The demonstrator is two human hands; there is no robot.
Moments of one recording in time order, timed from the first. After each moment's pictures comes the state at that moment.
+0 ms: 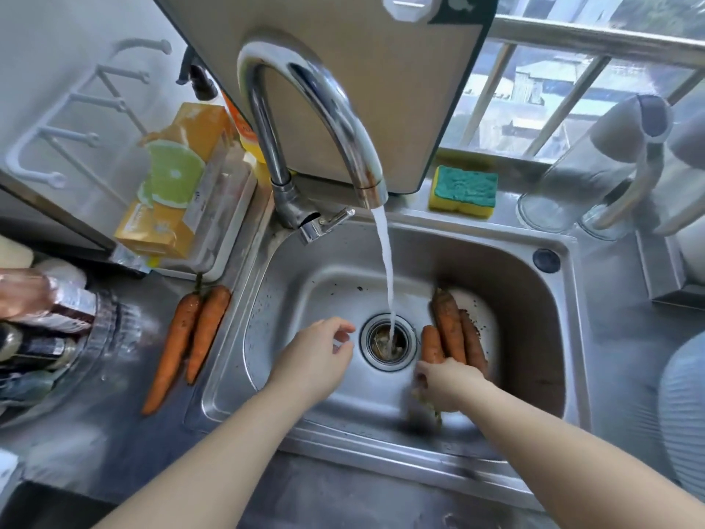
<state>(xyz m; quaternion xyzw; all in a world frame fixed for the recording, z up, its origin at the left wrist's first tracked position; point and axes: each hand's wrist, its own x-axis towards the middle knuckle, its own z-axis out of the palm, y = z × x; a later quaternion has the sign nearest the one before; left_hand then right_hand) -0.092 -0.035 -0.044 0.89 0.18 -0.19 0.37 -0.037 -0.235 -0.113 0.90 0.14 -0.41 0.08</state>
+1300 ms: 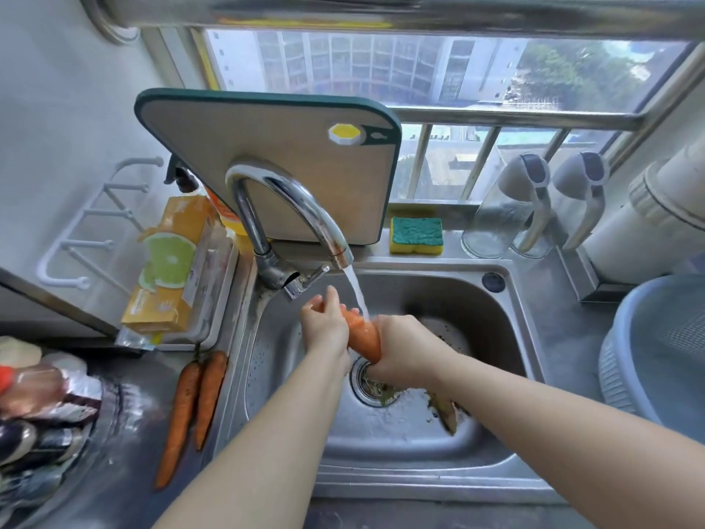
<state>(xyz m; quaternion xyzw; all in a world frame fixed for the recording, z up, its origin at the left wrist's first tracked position) -0.009 -0.073 -0.001 0.49 0.45 0.05 0.75 -0.020 -0.178 0.035 0.93 0.17 -0.27 -0.20</state>
